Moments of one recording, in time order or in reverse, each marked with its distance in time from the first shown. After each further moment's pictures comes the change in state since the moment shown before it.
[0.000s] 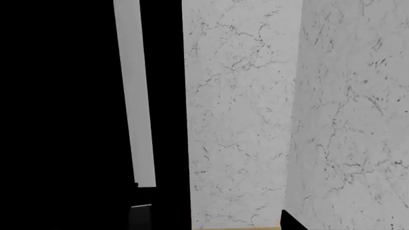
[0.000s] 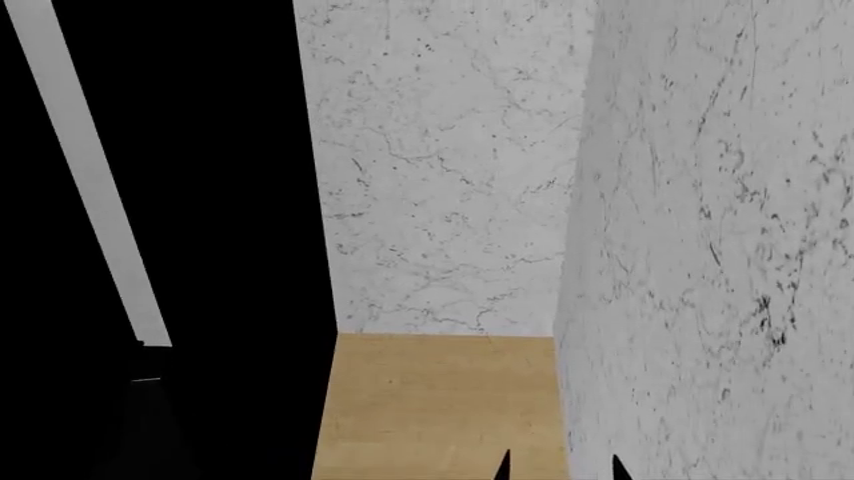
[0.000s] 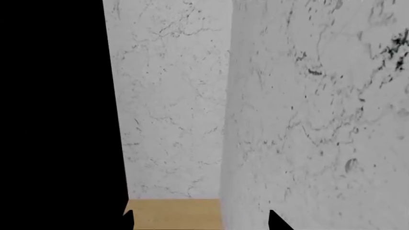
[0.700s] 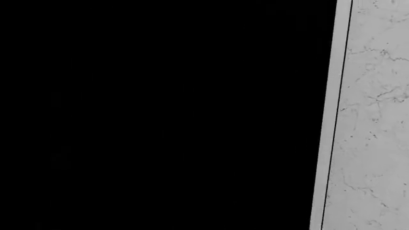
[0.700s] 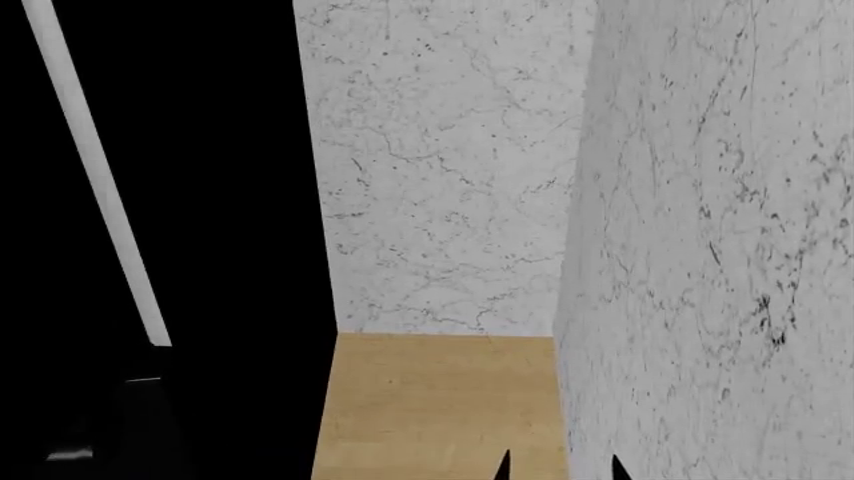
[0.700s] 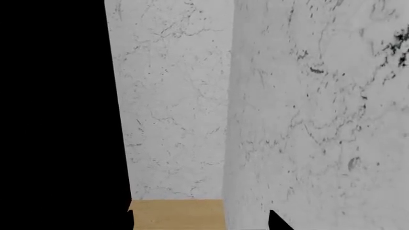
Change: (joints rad) left arm 0.089 -0.148 -0.294 0.224 -0.134 -0.132 -0.227; right arm 0.005 0.009 -0.011 0.018 0.021 -0.023 -0.004
